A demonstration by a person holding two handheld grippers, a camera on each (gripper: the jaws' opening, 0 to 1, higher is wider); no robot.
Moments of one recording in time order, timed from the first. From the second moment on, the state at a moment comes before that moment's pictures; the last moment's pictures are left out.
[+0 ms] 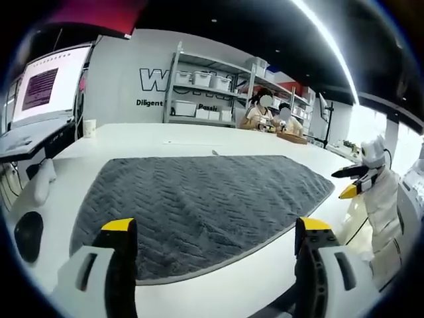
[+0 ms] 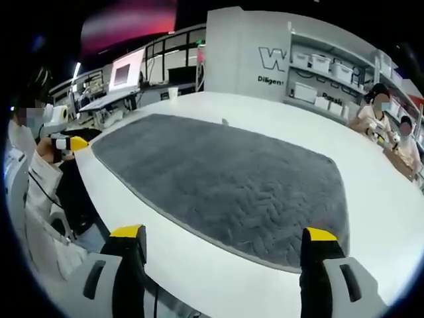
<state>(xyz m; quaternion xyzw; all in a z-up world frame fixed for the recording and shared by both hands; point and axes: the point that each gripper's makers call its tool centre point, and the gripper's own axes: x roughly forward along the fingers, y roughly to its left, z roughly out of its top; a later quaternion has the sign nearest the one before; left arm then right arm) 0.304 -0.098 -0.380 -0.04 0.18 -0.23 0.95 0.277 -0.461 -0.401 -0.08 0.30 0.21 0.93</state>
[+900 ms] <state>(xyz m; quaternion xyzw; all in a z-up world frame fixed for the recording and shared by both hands) 0.305 -0.093 -0.372 -0.04 0.17 -0.23 0.96 0.277 -0.460 -0.400 -0.08 0.30 0.20 0.93</state>
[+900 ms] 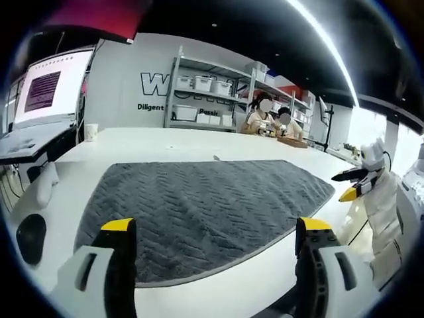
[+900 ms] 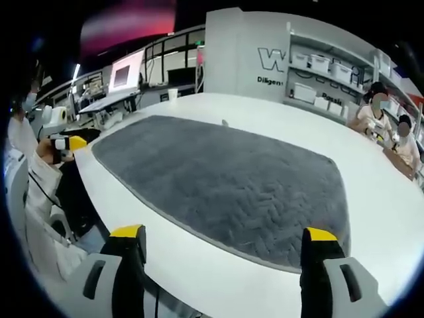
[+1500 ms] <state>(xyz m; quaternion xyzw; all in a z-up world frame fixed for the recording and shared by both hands) 0.303 -0.094 -0.372 -0.05 0.16 -0.23 0.96 0.276 -0.457 -0.401 -0.08 0.30 0.21 0.93</state>
